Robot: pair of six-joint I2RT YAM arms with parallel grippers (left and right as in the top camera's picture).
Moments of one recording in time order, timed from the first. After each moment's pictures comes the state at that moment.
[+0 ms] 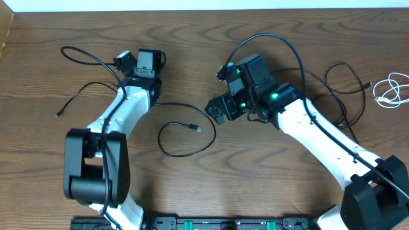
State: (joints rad) left arm -0.13 1.83 1.14 -0.35 -0.49 -0.70; right arm 0.57 1.66 1.25 -0.54 -0.33 0.14
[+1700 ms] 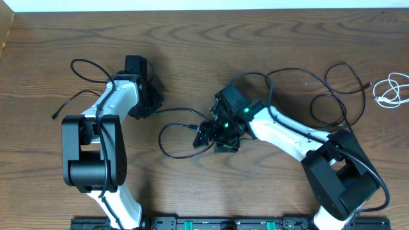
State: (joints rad) left arm -0.02 1.93 1.19 -0.66 0.07 -0.67; right arm 0.68 1.86 1.11 -0.51 -0.67 0.83
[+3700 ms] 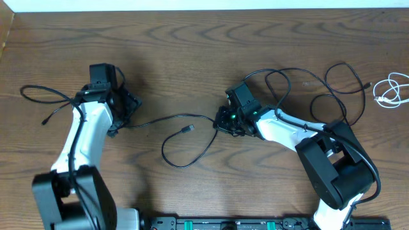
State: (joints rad) left arm 0.15 1.60 1.05 -0.74 -0.08 -0.79; right arm 0.59 1.92 1.01 -0.14 -0.38 0.92
